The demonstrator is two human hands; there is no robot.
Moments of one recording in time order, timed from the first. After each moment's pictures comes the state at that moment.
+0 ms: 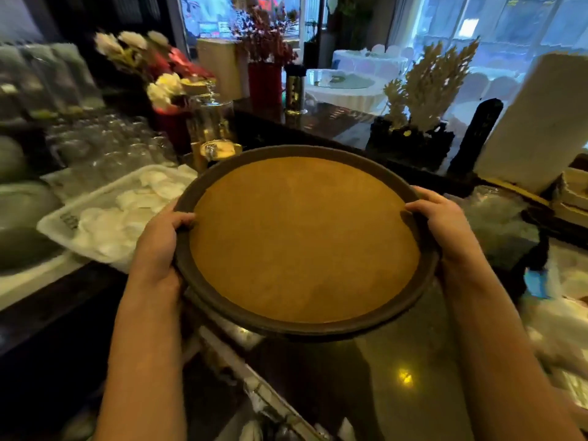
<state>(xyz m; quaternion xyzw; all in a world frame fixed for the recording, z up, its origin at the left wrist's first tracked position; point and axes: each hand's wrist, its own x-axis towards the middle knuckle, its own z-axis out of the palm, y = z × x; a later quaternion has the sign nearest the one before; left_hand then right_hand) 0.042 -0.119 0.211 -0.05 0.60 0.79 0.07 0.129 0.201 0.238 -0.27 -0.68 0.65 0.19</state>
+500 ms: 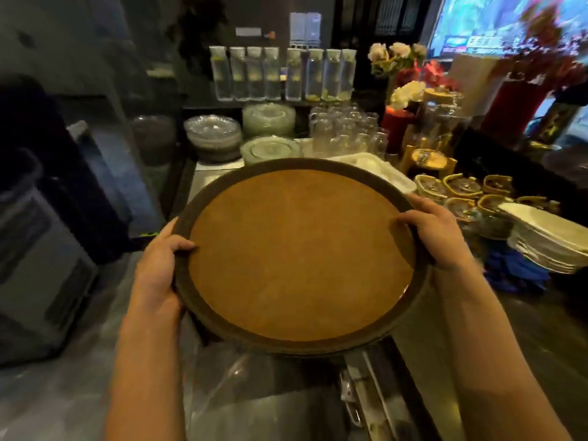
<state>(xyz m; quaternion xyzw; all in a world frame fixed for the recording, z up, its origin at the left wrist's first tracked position) 0.270 -0.359 0.190 -0.30 0.53 0.76 -0.22 0.120 -0.070 0.235 0.02 -0.75 0.66 -0.07</state>
